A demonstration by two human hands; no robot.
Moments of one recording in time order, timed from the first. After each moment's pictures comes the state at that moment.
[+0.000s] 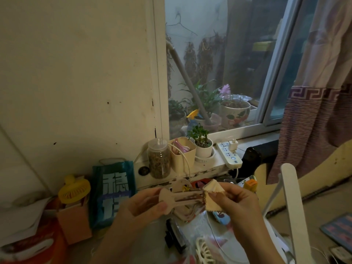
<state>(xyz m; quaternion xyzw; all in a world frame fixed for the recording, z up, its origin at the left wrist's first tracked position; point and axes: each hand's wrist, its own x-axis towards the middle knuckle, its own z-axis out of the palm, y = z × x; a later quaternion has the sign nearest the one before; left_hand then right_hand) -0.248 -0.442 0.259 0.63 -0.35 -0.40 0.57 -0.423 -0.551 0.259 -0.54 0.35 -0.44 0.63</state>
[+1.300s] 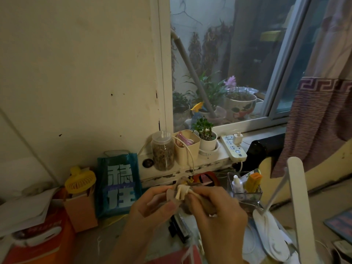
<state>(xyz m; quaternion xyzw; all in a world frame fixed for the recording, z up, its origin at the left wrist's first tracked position) -0.265 -0.438 0.243 0.53 -0.35 -0.40 0.66 -0.387 -0.512 0.227 -0.75 0.32 -0.56 0.15</state>
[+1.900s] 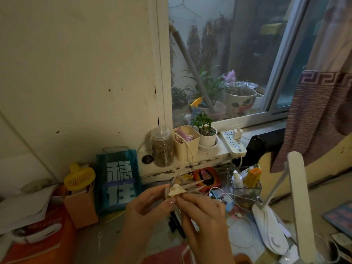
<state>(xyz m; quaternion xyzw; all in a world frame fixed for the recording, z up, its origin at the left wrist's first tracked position) -0.263 -0.435 0.230 0.58 -0.32 -0.37 0.65 -0.380 -0.505 0.192 -0.82 0.26 -0.49 0.12</state>
